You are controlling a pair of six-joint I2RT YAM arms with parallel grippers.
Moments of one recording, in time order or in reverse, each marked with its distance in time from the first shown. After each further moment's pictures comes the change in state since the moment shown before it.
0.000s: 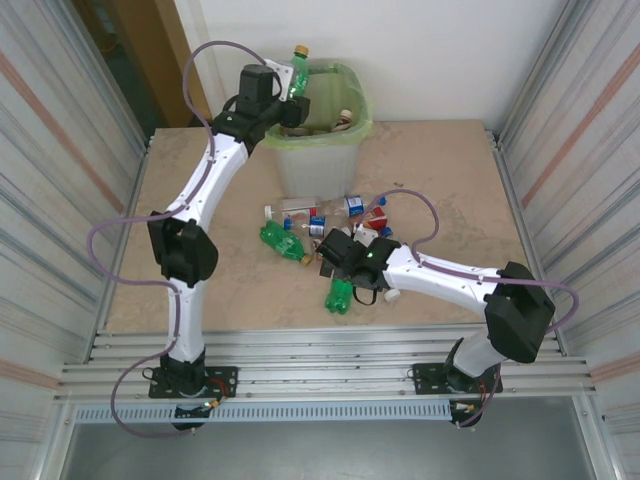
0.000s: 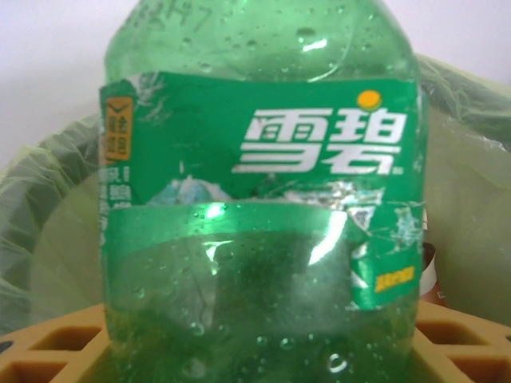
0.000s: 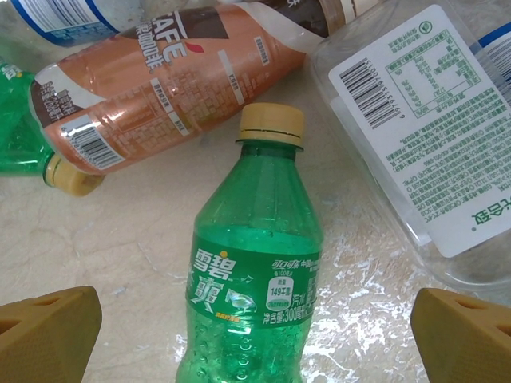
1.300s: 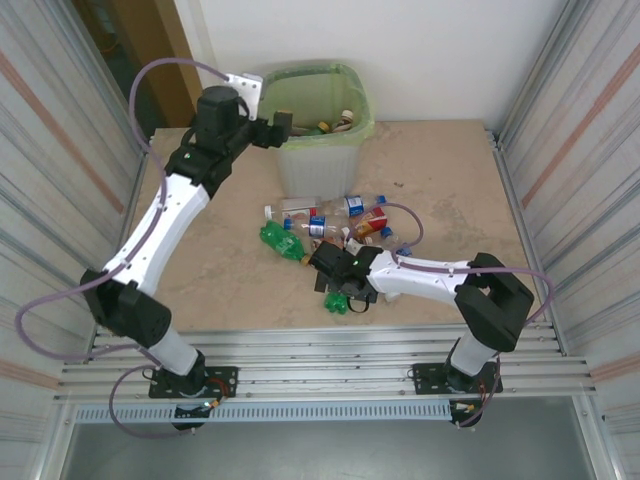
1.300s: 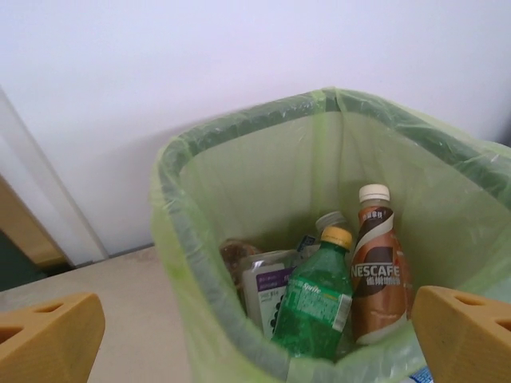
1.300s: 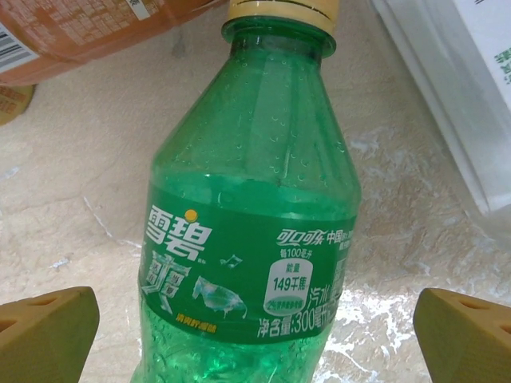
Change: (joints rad) left arm -0.023 -0.572 -0.578 0.134 -0.114 0.006; right arm 0.024 0.120 -0.048 0.074 -0.088 0.000
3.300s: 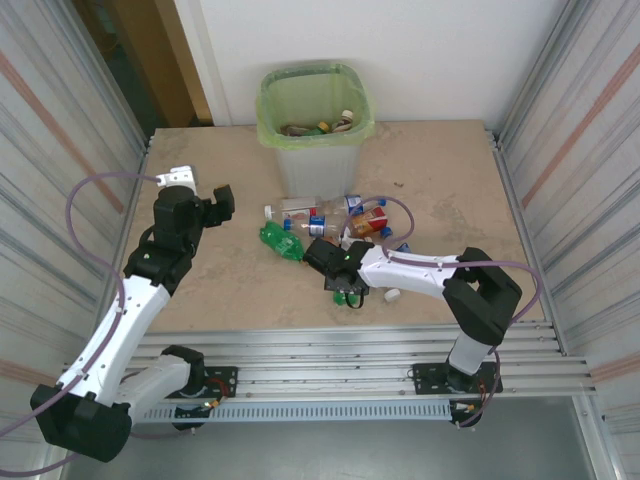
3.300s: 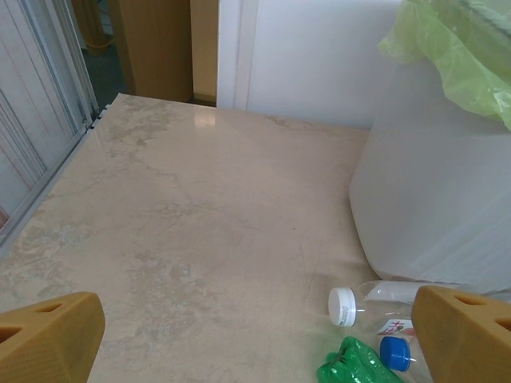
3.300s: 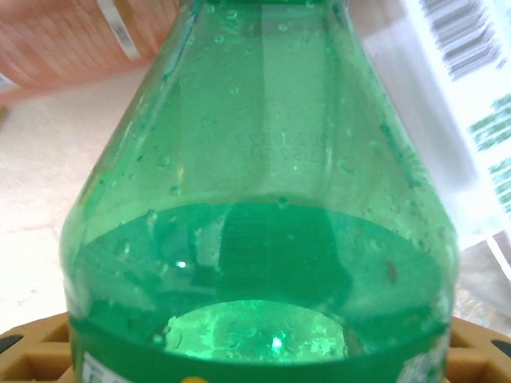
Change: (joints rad) left arm 0.112 -0.610 -0.782 0.051 -0.235 -0.276; right arm -0.005 0.058 0.087 -0.080 0.085 -0.076
